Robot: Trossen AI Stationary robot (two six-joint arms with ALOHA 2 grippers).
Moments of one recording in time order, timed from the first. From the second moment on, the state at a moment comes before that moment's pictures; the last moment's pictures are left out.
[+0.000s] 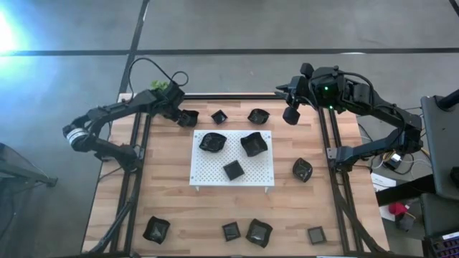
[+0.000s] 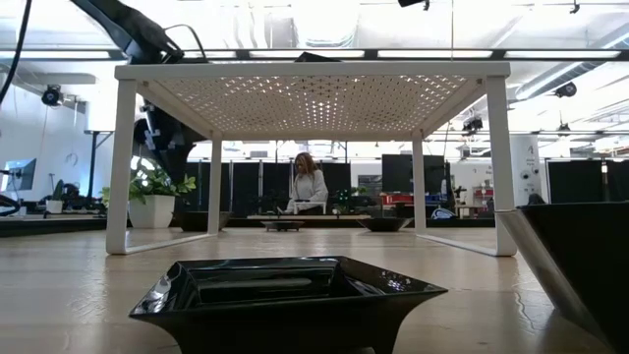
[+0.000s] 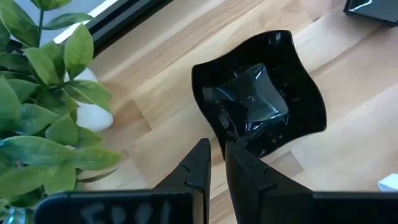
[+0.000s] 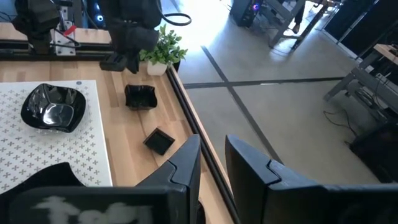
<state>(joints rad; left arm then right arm) 0.77 1.32 0.90 -0.73 -0.17 -0.18 -0.28 1.19 1.52 -0.77 0.23 -0.19</state>
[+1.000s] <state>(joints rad) 0.77 1.32 0.68 -0.41 -0.17 -0.27 -0.28 1.19 1.52 -0.77 0.23 -0.22</state>
